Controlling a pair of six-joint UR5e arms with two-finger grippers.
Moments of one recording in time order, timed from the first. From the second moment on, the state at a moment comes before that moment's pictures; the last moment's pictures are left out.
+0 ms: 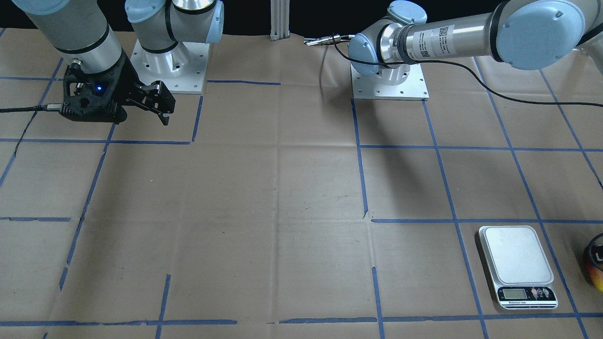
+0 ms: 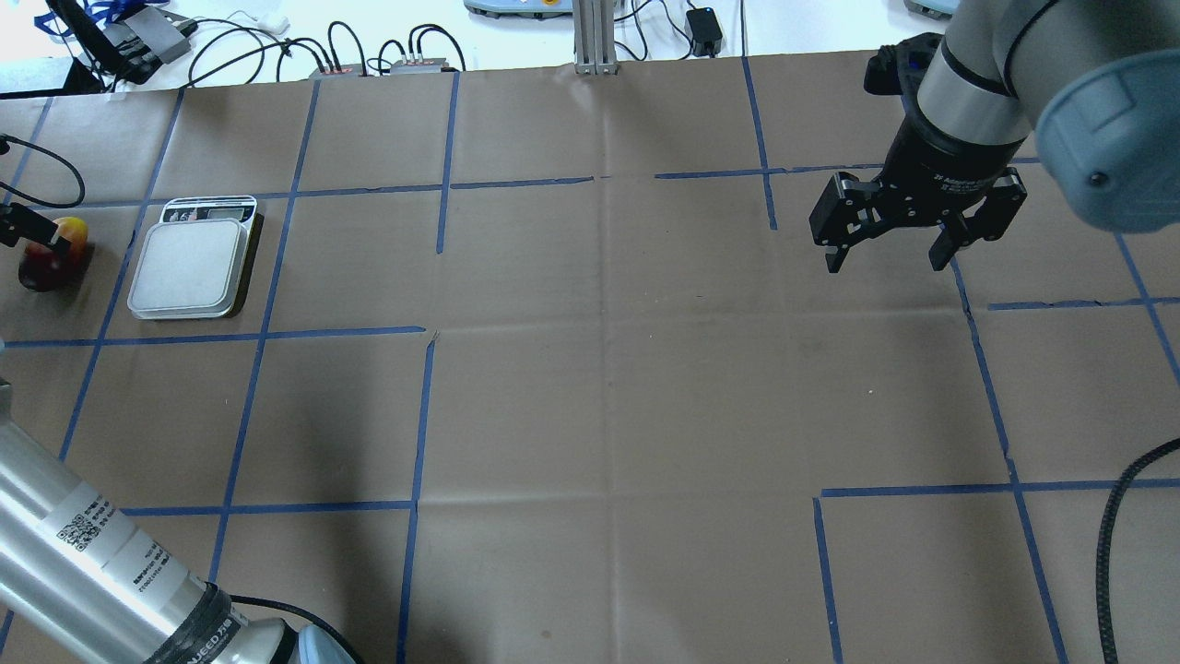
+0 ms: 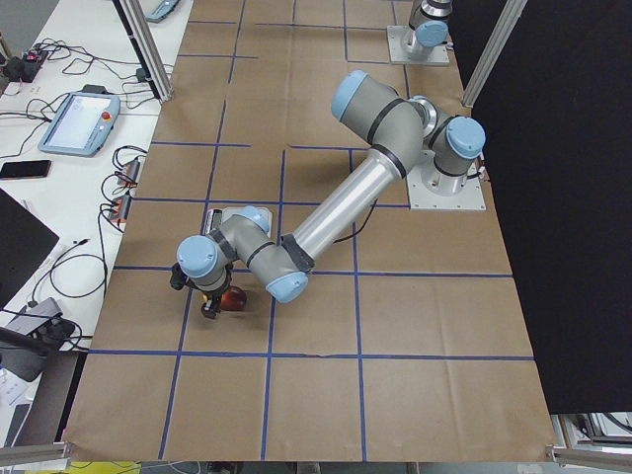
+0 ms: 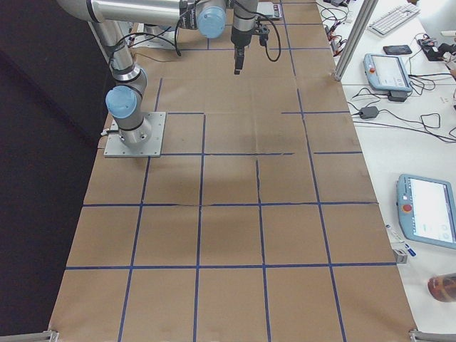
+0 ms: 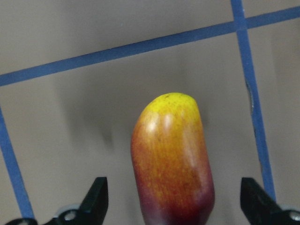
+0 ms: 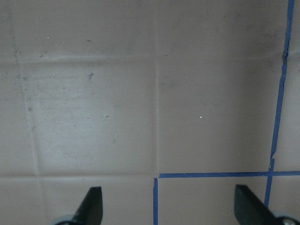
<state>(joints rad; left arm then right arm) -0.82 -2.48 -0.98 -1.27 1.50 0.98 1.53 -1.60 1.68 -1.57 -1.56 -0.02</state>
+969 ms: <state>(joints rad) -0.82 -2.50 -0.97 -1.24 1.50 0.97 1.53 -1.60 1.68 -1.57 -1.56 -0.02</state>
